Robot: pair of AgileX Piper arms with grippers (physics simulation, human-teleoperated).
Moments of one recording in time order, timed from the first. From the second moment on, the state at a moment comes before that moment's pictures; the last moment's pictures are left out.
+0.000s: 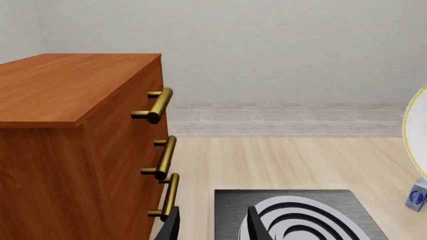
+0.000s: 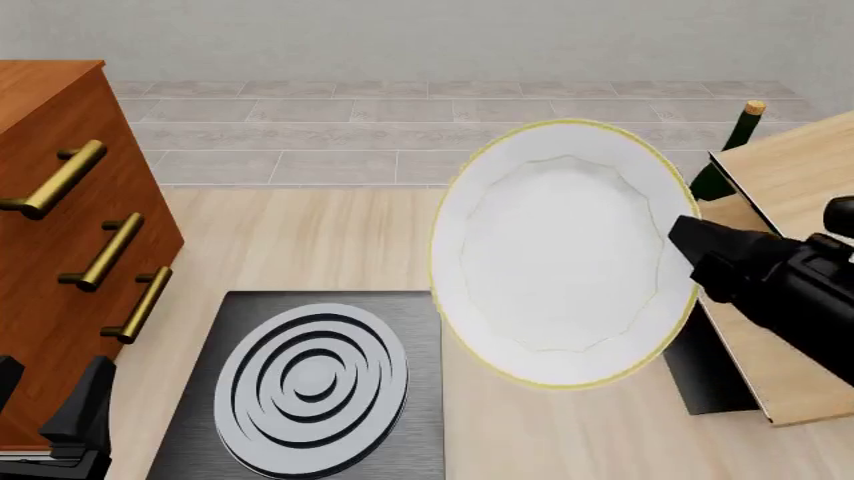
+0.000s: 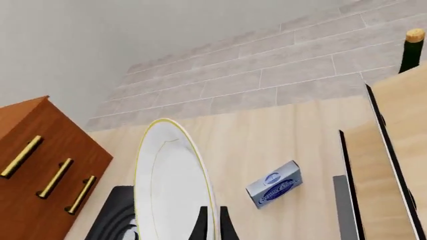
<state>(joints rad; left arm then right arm) 0.00 0.01 0.00 0.00 0.00 0.33 0.69 -0.59 0.19 0.42</state>
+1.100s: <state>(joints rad) 0.00 0.01 0.00 0.00 0.00 0.45 1.25 -0.78 -0.27 0.44</state>
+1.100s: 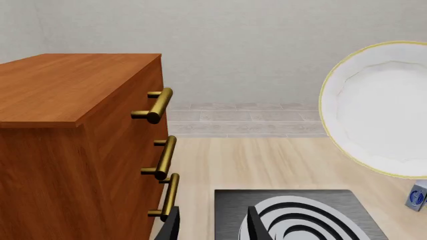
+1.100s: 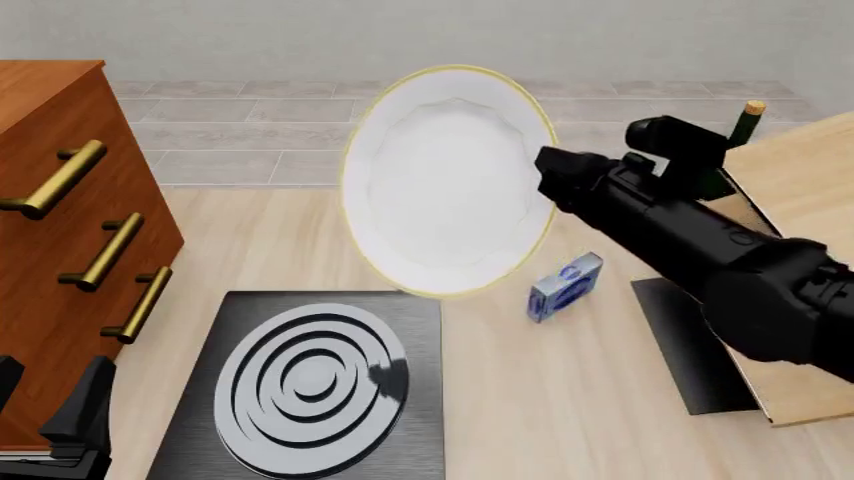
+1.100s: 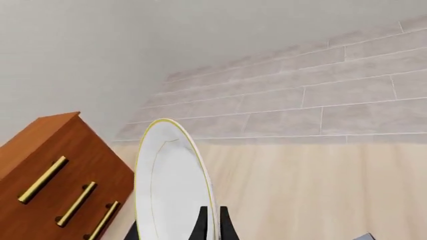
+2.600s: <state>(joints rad) 0.00 0.01 0.00 0.00 0.00 0.52 1.87 -1.23 -0.44 0.53</state>
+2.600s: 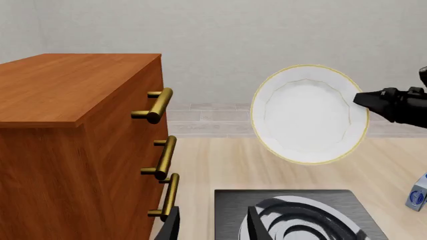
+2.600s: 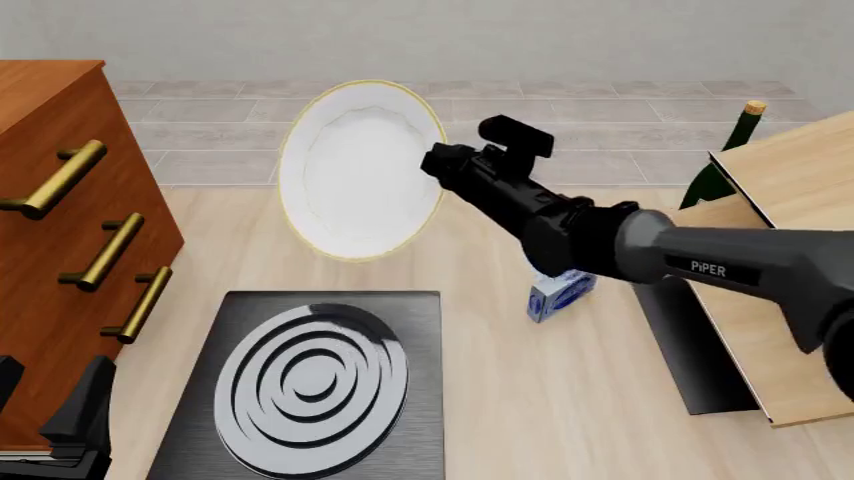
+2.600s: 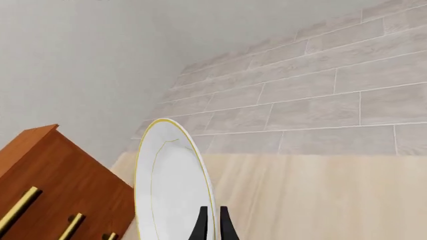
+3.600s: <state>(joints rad) 0.00 0.01 0.00 0.00 0.00 0.54 2.19 -1.59 -0.21 0.69</state>
